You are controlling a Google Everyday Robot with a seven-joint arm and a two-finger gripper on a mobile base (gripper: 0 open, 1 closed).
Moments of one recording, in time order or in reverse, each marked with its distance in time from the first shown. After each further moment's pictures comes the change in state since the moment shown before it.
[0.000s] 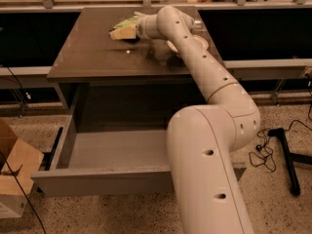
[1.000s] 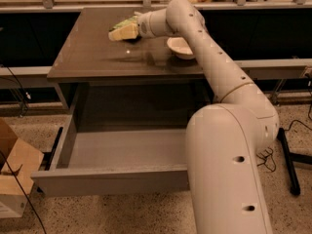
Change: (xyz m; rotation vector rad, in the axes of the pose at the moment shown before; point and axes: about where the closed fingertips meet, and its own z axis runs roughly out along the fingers) arm -0.007 0.040 -0.044 -0.158 0.014 -0.066
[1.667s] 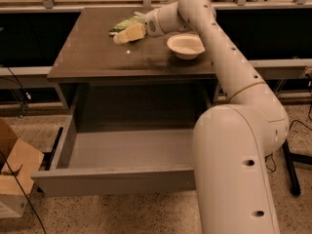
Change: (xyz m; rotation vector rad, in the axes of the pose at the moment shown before) arm 0.003 0.025 -0.043 -0.135 0.075 -0.044
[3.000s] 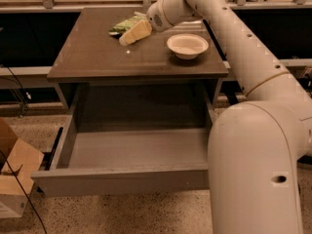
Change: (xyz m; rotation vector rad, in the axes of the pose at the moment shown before) arm -0.004 0.026 -0.044 0.025 0.117 -0.152
